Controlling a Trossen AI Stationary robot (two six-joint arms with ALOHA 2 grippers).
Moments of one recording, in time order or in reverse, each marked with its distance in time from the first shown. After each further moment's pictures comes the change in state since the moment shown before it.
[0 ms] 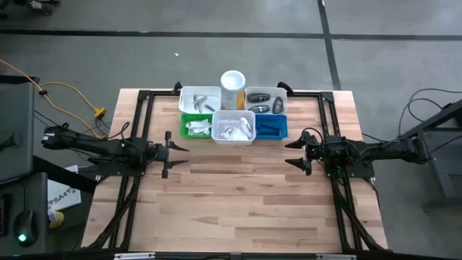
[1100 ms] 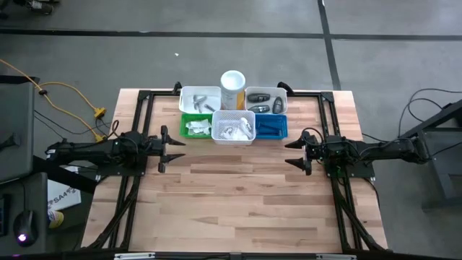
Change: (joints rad) left arm 0.200 -0.258 -0.002 -0.189 0.183 -0.093; right arm 0.000 0.000 0.000 0.000 0.000 0.000
